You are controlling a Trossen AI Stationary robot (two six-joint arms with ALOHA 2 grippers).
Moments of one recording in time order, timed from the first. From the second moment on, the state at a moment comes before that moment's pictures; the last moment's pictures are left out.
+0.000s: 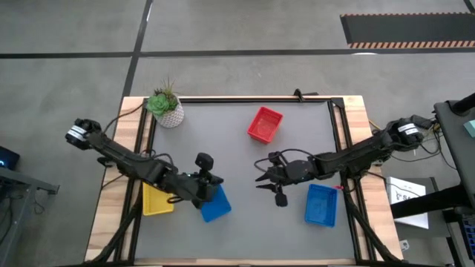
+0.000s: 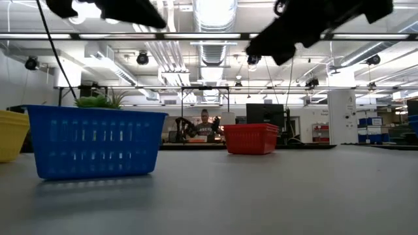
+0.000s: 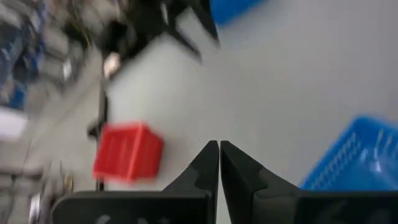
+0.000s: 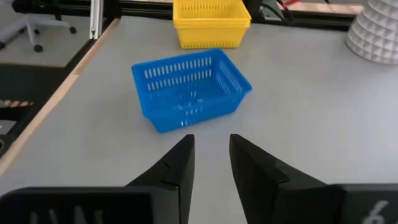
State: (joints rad) left arm -0.45 1.32 0.96 -0.30 -0.57 0.38; right arm 0.27 1.40 0.74 0.21 0.11 0.07
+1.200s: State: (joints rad) left arm -0.50 1.05 0.49 0.40 -0.64 0.42; right arm 0.34 2.21 1.69 -0.24 0.04 -0.09
